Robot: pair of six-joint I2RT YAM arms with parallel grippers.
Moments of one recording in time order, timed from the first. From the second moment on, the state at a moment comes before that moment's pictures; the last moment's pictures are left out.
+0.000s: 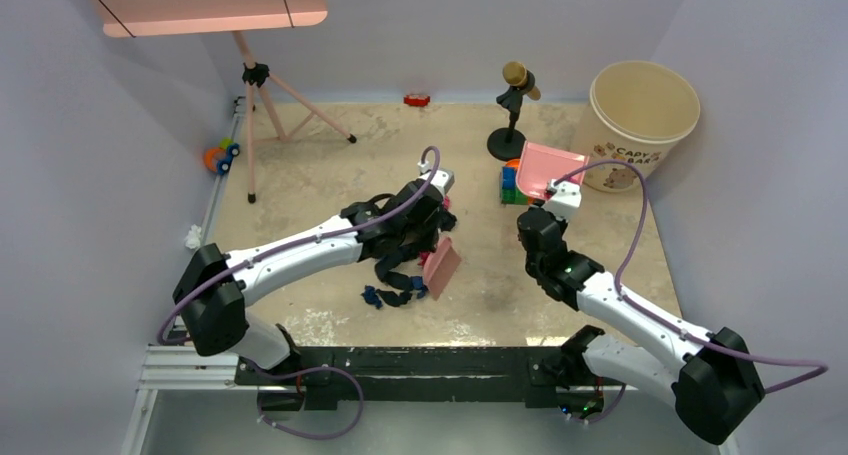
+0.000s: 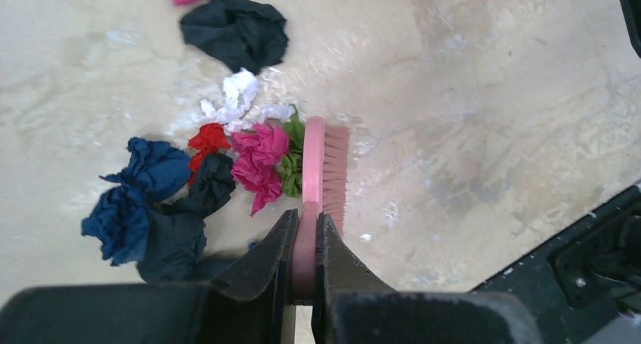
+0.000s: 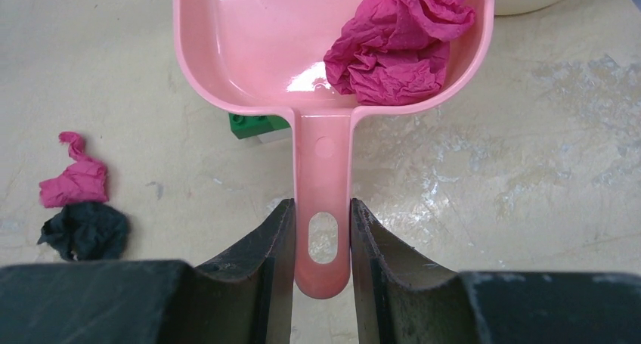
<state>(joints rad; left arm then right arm) -0.95 1.51 1.16 -0.48 -0.17 -0.49 0.62 0.97 0.52 -0.09 0.83 0.54</state>
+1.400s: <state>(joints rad) -0.92 1.34 1.15 -0.74 -0.10 -0.24 0.62 1.00 0.59 -0.13 0.75 0.50</state>
